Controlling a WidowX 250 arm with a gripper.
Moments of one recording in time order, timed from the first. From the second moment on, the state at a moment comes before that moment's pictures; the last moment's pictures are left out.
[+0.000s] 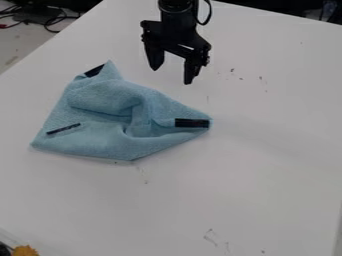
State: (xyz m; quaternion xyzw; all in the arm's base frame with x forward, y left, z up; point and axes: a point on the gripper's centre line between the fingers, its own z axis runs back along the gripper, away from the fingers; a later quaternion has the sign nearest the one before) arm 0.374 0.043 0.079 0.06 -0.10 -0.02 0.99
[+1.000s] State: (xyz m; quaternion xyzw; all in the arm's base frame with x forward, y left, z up) arm 0.367 -0.015 0.059 -0.02 -0.09 -0.07 0.99
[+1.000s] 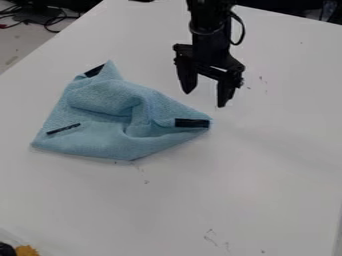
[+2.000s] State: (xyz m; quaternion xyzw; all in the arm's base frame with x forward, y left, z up) arm 0.348 -0.005 0.019 -0.09 -0.07 -0.02 0.99
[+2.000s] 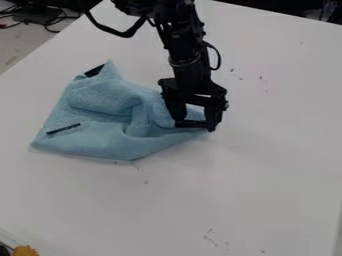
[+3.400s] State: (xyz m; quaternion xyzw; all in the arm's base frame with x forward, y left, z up) arm 0.361 -0.008 0.052 -0.01 -0.07 -0.07 0.99
